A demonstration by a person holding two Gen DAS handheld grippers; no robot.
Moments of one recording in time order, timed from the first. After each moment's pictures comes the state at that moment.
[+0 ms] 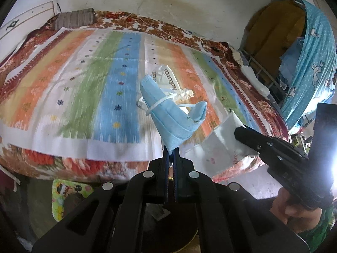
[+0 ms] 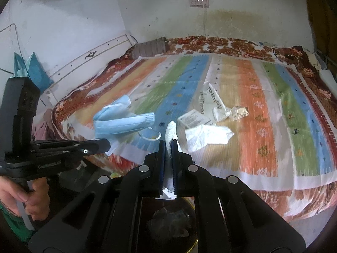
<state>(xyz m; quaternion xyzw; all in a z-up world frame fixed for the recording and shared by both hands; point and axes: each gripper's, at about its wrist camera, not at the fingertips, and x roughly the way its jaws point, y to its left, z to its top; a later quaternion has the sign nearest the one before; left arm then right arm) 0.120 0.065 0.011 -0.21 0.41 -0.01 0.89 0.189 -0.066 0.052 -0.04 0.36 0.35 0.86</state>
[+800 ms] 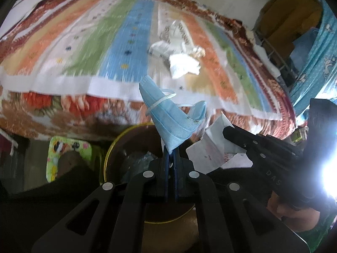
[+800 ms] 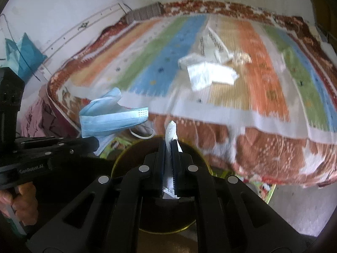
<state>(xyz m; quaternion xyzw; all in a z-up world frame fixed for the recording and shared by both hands) 0.075 0.037 -0.053 -0.23 0.50 0.01 0.84 0.148 -0.070 -0.027 -0.06 0.47 0.33 0.82</state>
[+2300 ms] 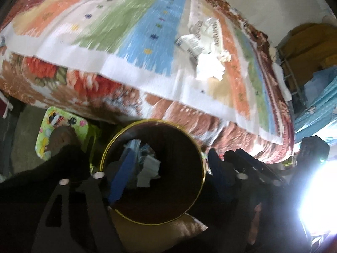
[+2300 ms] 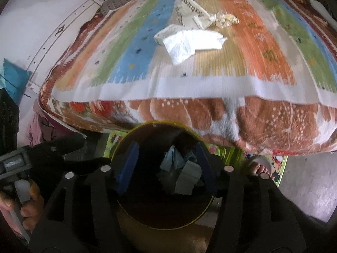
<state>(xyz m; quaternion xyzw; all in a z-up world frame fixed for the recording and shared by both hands) 0.096 0.076 -0.068 -0.34 0.51 0.05 0.79 0.185 -0.081 -0.059 0.01 0.55 0.28 0.78</state>
